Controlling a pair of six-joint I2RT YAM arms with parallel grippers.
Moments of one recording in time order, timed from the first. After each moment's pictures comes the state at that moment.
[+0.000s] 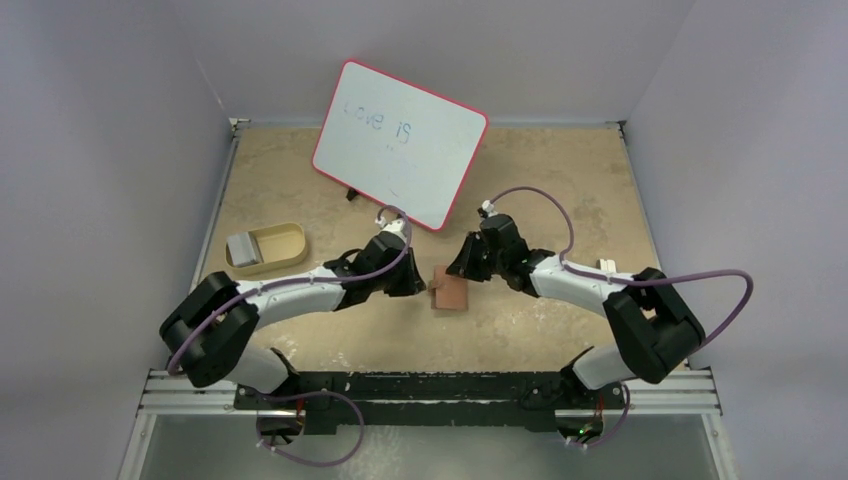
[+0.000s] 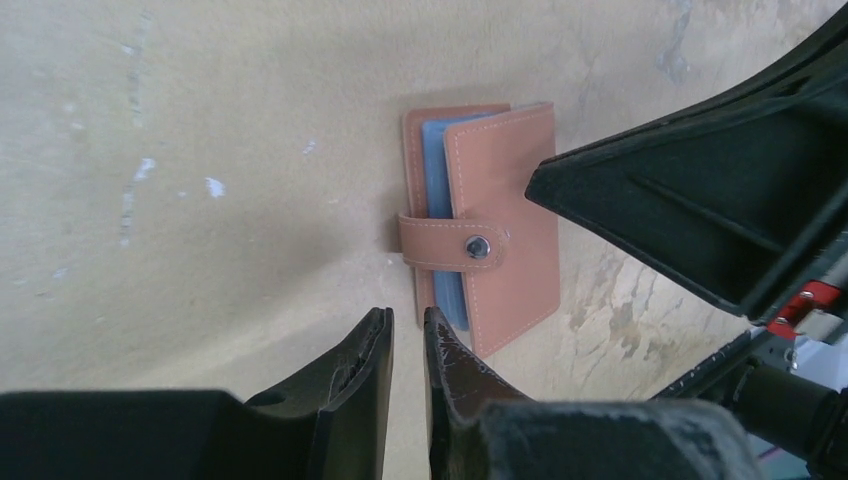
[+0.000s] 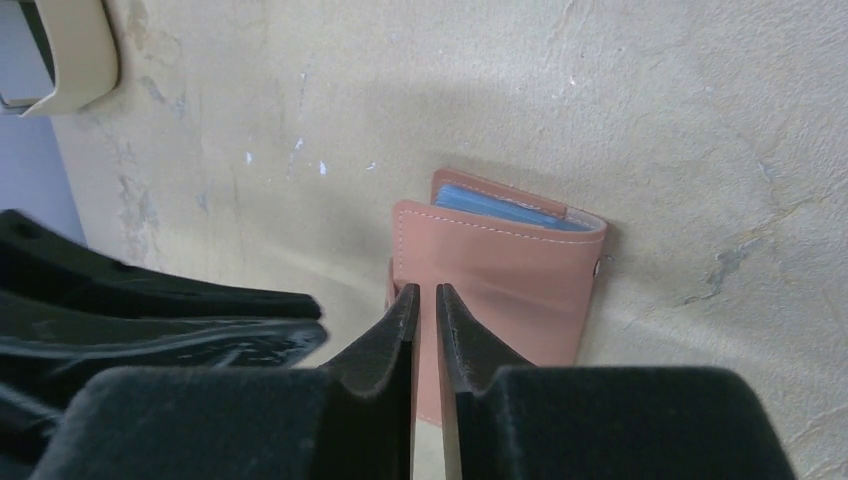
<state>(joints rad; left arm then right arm) -0.81 1.41 0.69 -0.04 -0.03 -0.80 0.61 1.47 0.68 0.02 -0.15 0.81</state>
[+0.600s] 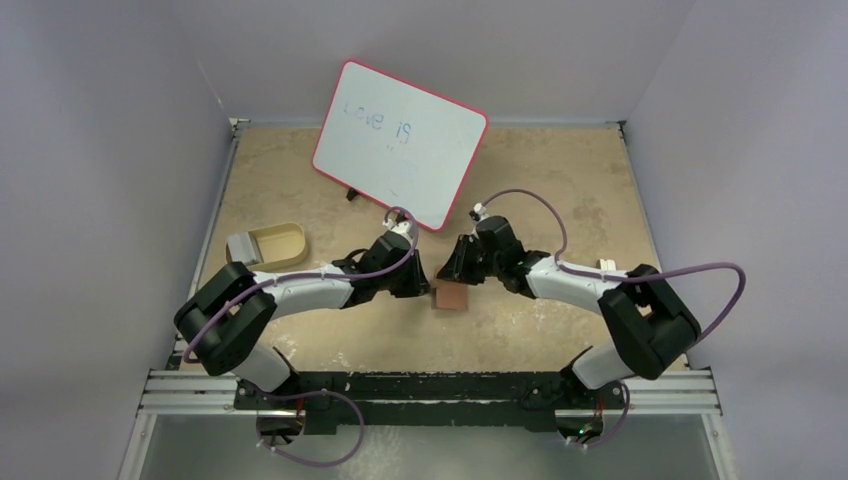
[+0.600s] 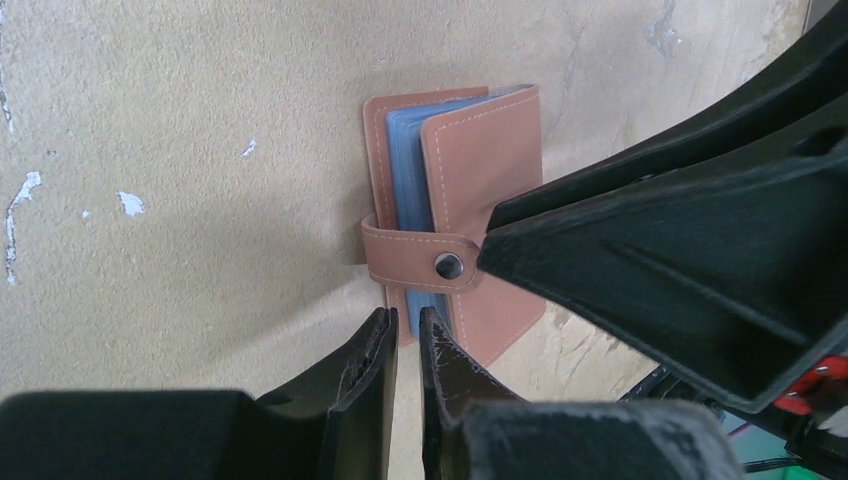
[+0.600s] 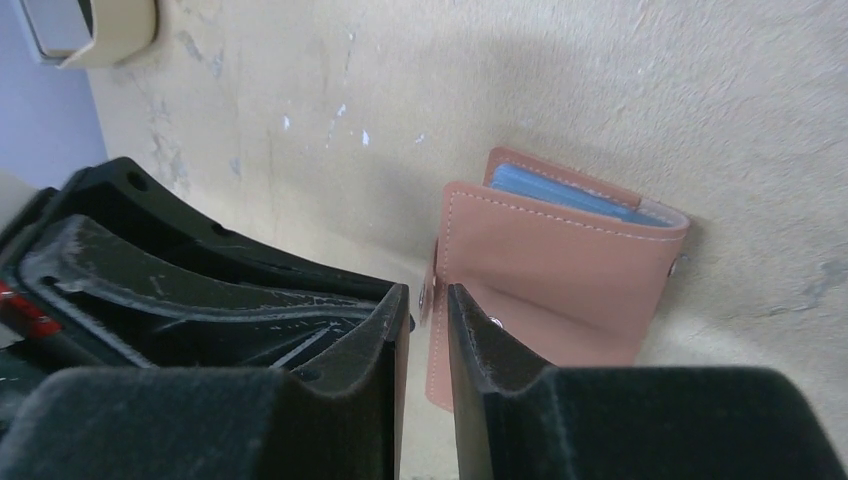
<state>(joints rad) -0.81 1.53 0.70 0.06 0.08 -0.83 0.63 1.47 0.68 0.07 -0.23 0.82</state>
